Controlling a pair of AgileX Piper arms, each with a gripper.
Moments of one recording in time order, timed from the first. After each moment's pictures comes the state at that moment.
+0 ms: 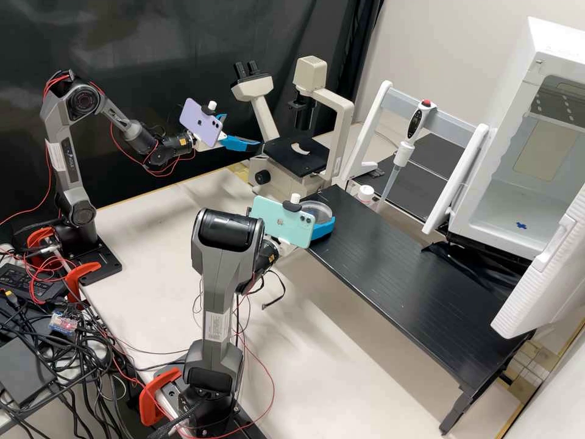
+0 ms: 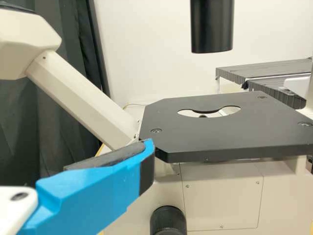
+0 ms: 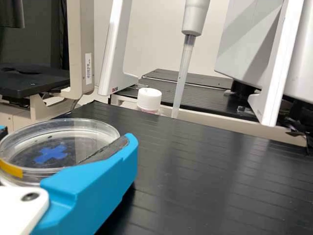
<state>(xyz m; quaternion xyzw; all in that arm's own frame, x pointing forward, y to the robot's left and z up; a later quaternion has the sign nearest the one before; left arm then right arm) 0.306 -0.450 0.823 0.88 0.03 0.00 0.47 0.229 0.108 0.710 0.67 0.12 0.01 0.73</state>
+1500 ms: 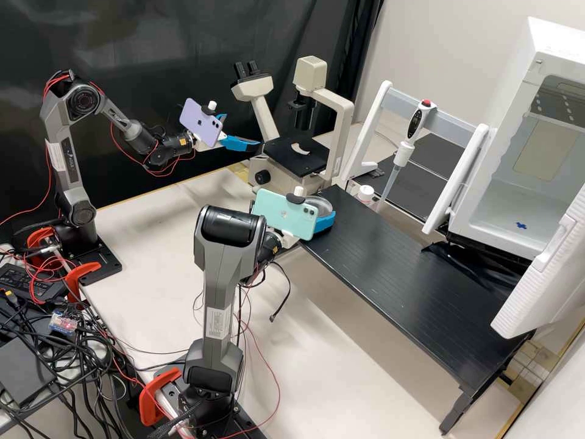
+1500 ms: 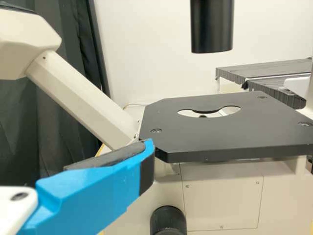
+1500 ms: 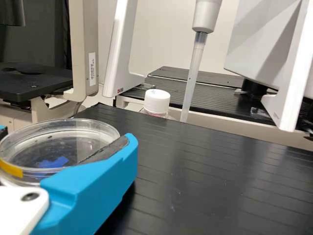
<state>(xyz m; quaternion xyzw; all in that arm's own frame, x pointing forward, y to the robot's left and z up) 0.306 -0.450 0.823 0.88 0.03 0.00 0.47 0.248 0.119 0.707 0.67 0.12 0.00 0.73</state>
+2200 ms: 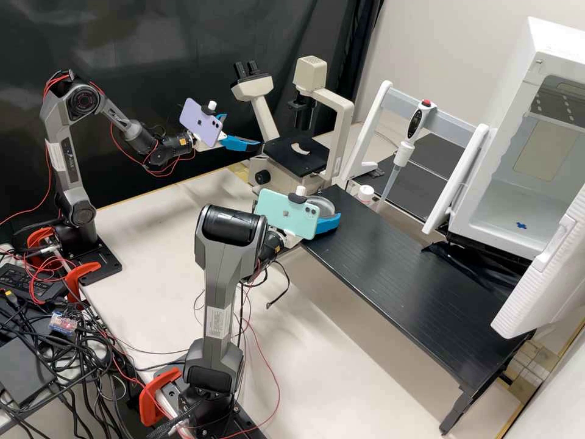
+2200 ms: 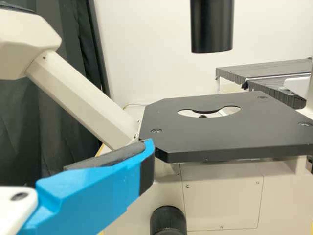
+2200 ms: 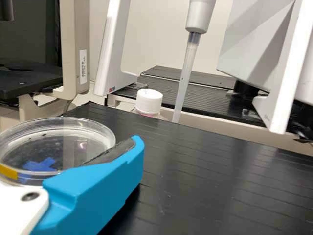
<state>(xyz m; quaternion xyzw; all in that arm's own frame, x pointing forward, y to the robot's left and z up) 0.306 -0.450 0.823 0.88 0.03 0.00 0.47 0.253 0.119 0.707 0.66 0.11 -0.01 0.74</state>
